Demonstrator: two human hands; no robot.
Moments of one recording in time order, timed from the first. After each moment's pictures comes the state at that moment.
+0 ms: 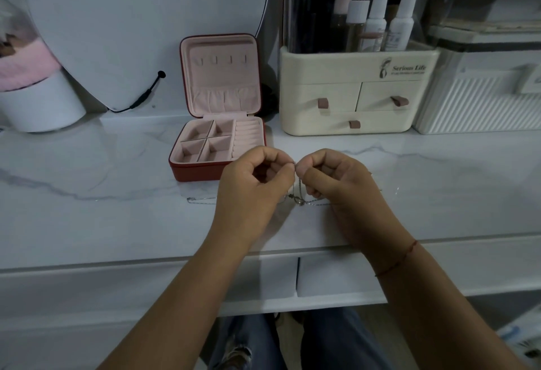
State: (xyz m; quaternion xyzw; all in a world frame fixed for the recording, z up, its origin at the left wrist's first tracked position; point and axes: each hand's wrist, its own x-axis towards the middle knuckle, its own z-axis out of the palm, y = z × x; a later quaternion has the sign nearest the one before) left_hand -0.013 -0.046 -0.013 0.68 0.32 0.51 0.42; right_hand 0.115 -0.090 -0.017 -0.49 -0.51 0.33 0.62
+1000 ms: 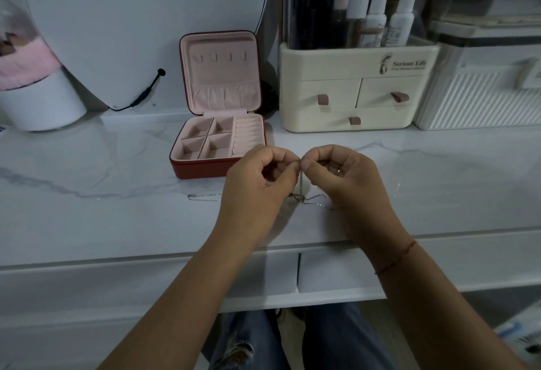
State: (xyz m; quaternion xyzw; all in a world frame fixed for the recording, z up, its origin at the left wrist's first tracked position) left_hand -0.013 -0.047 -0.017 0.73 0.31 0.49 0.35; right_hand 0.111 -0.096 -0.015 -0.52 -0.50 0.26 0.64
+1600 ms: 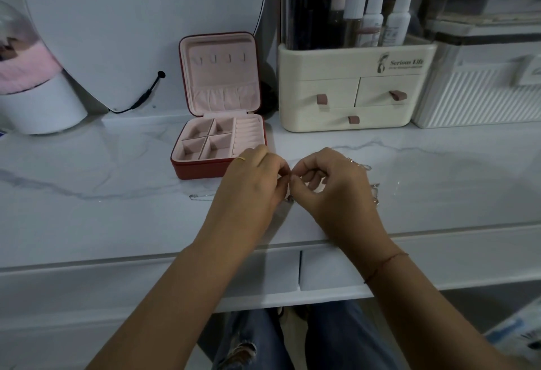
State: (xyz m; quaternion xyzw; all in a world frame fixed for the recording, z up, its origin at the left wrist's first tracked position) left_hand -0.024 -0.036 -0.021 0.87 0.31 0.38 -0.03; right_hand 0.103 -0.090 -0.036 -0.60 -0.61 -0.07 0.51
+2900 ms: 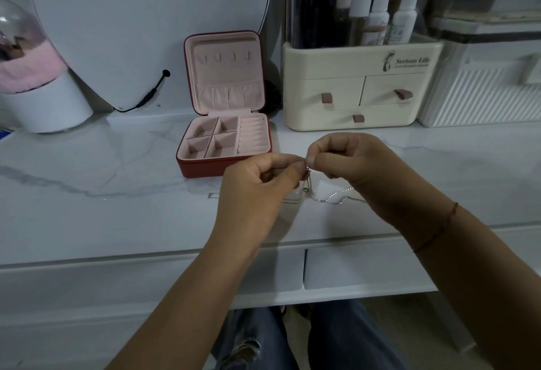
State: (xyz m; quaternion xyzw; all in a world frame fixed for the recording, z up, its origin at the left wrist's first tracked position) left_hand -0.023 -0.066 -0.002 0.64 0.35 0.47 0.50; right_hand 0.124 -0.099 0.017 -0.55 -0.58 0.32 0.52
